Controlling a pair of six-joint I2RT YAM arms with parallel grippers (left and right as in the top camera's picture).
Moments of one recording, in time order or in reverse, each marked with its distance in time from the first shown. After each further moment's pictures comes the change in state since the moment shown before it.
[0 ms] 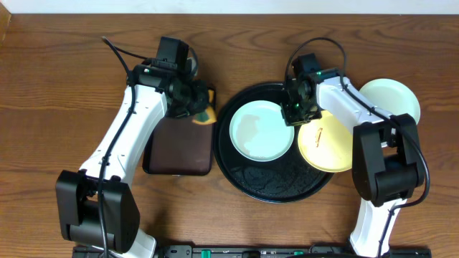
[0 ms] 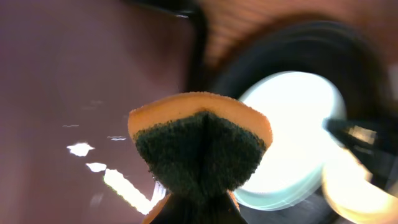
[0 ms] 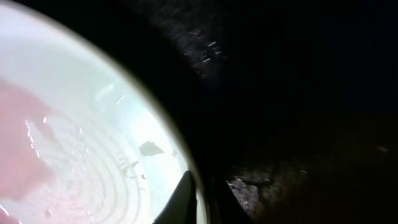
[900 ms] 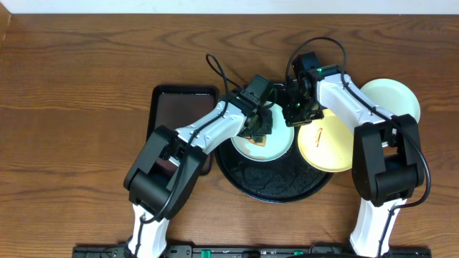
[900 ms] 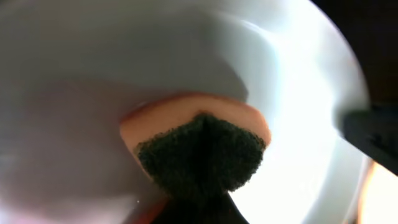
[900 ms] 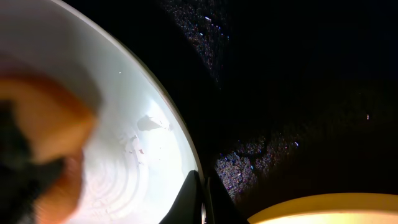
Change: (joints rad) left arm -0.404 0.344 -0.037 0.414 -0.010 -0.138; right arm 0.000 0.002 0.050 -0.105 0.012 -0.004
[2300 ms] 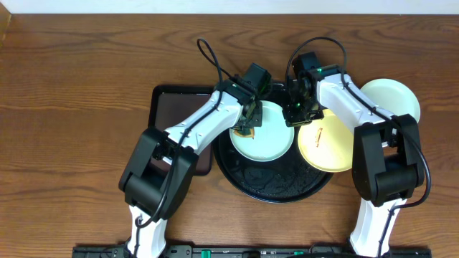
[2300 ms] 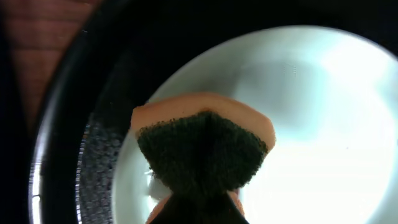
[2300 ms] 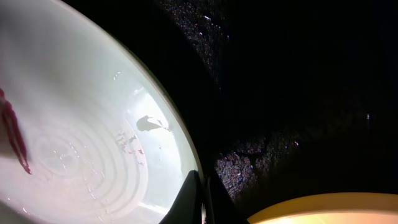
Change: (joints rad) left arm 0.032 -0.022 0.113 -0.226 -0.230 0.050; right arm 0.000 0.000 0.000 -0.001 0.000 0.000
